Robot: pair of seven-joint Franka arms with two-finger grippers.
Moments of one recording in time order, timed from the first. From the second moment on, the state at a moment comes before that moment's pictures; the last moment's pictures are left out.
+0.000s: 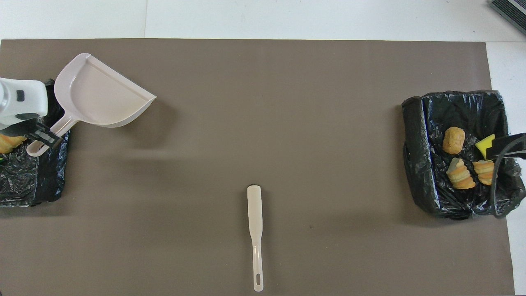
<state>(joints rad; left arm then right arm) 0.09 0.16 -0.12 -1.71 0.14 1.77 0.51 0.05 -0.09 -0.14 -1.63 -0.04 1.51 0.04</state>
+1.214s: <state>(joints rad) -0.52 0.36 -0.12 -1.76 -0.09 2.19 -0.53 0.05 -0.09 -0.14 -1.67 -0.04 1.54 0.04</state>
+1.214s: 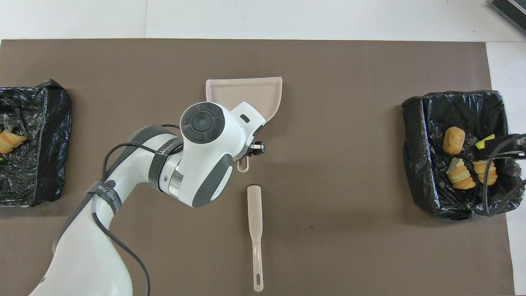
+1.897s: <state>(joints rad) -0.51 0.33 -0.08 -1.73 -0.09 2.16 -0.56 0.05 -0.09 -0.14 -1.67 -0.04 1.54 0.04</state>
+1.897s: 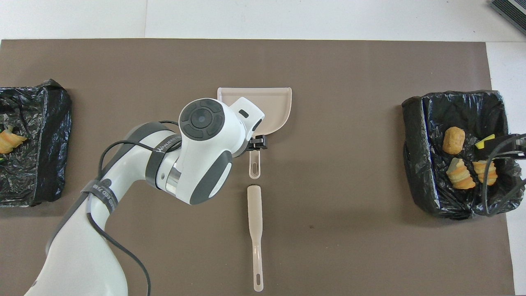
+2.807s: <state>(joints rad) -0.10 0.20 -0.06 -1.60 -0.04 1.85 -0.03 0.05 -0.09 -0.14 -1.67 -0.04 1.54 0.04</state>
